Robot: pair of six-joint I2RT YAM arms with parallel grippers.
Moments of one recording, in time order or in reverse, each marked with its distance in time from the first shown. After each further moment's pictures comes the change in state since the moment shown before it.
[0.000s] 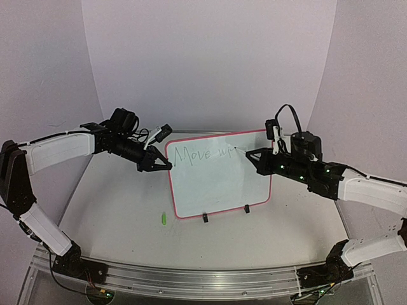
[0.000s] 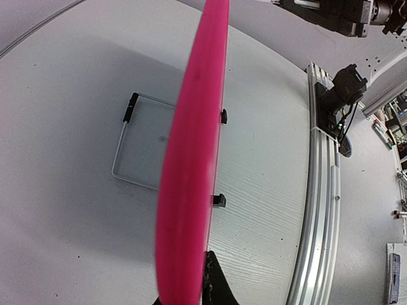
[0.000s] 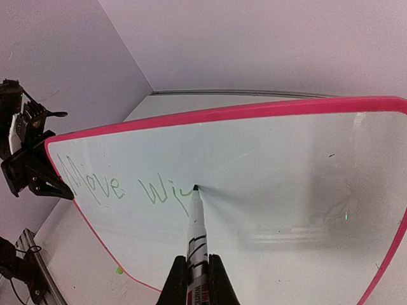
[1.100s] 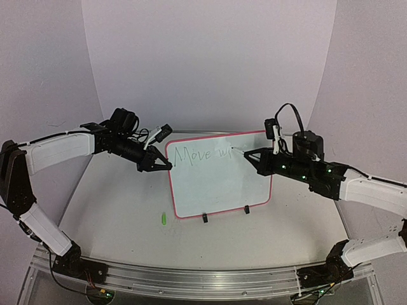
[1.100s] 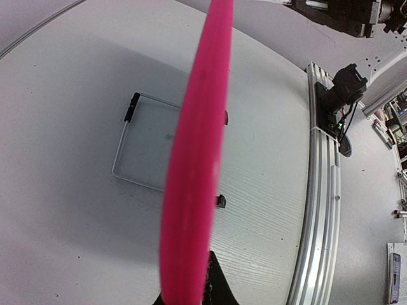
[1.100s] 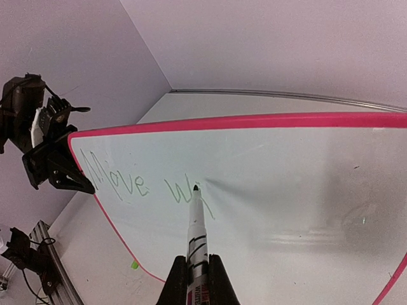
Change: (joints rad) left arm 0.000 0.000 0.000 0.000 0.000 0.002; right arm 0.000 -0.017 0.000 0.003 -0.070 -0.002
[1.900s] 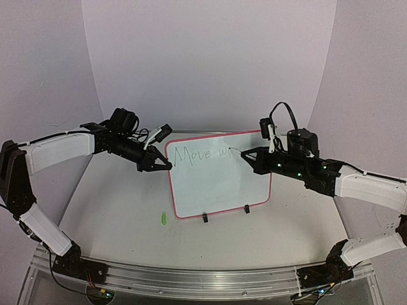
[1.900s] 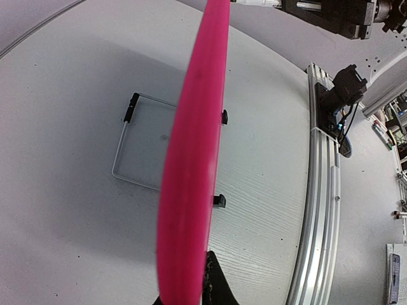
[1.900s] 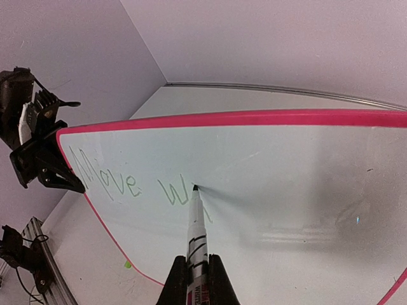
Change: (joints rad) left arm 0.000 -0.001 0.000 0.000 -0.001 -0.004; right arm 0.000 0.058 0.039 -0.014 0.006 -0.018
